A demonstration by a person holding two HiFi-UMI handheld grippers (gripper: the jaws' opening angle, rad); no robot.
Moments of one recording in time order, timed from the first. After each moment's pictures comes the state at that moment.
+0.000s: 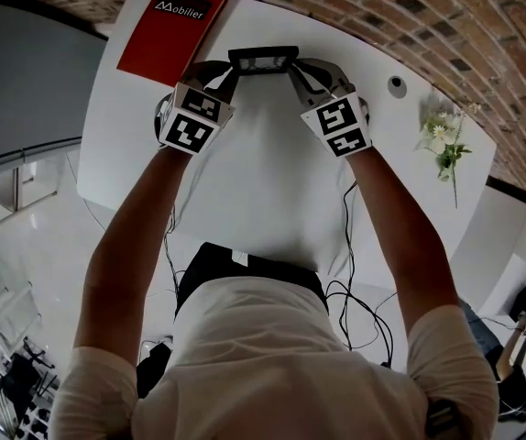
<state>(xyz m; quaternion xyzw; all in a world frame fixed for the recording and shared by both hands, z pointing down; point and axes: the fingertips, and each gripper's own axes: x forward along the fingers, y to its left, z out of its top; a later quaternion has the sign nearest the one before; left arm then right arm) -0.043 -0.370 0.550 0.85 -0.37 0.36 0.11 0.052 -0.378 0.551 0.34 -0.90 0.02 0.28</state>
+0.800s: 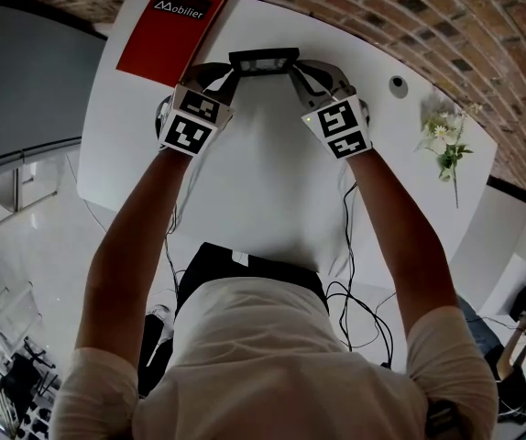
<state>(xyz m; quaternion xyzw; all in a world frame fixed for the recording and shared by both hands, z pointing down) -0.044 -0.368 0.558 0.85 -0.37 0.35 0.12 0.053 -0.378 0.557 0.34 -0.90 0.02 0.28</state>
